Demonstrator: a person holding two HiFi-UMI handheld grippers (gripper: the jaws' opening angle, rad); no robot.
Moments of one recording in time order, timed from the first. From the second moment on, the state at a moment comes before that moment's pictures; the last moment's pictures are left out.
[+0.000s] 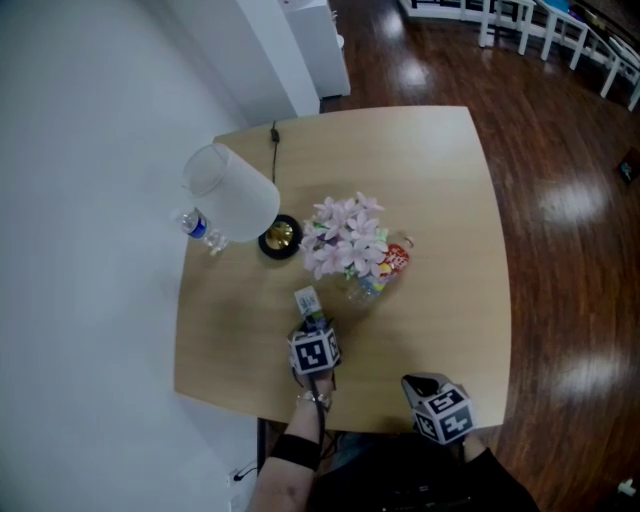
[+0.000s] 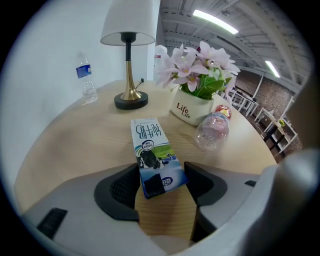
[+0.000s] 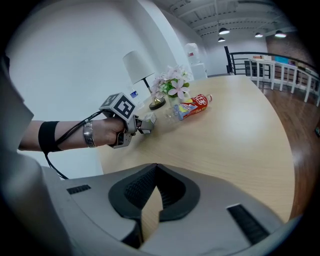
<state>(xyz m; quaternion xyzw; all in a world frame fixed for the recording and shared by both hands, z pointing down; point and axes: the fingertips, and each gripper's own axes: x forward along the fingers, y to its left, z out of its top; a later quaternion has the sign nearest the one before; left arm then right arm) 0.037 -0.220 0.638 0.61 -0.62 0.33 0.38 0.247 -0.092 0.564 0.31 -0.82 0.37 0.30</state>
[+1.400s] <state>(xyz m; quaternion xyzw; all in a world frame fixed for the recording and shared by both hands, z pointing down) -0.120 0.109 0.589 0.55 -0.69 0.19 0.43 0.008 0.040 0.555 0.09 -0.88 0.26 0.40</state>
